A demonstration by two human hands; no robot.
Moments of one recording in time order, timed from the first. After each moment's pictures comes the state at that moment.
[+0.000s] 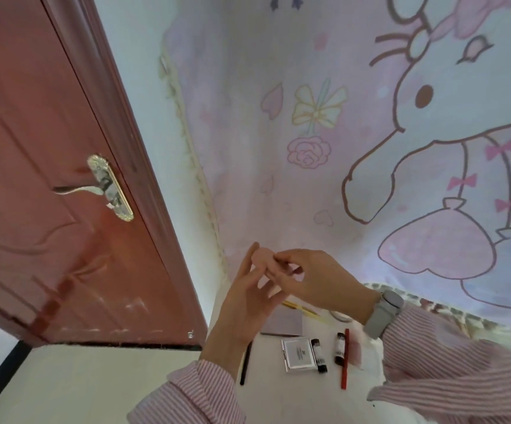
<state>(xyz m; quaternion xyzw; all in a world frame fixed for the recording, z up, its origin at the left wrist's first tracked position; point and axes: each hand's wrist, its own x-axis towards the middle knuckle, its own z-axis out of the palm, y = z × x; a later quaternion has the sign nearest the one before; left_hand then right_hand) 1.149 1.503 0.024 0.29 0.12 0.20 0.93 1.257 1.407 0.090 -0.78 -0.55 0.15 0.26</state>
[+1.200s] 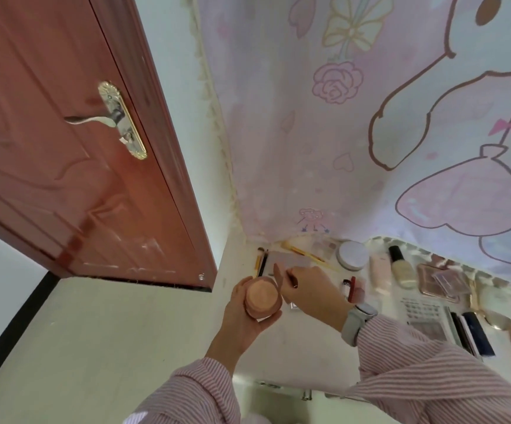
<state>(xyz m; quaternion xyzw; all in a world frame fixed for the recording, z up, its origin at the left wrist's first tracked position) 1.085 1.460 -0.096 0.19 0.42 0.17 0.87 1.210 1.384 -0.031 -0.83 -0.46 0.24 0.19</state>
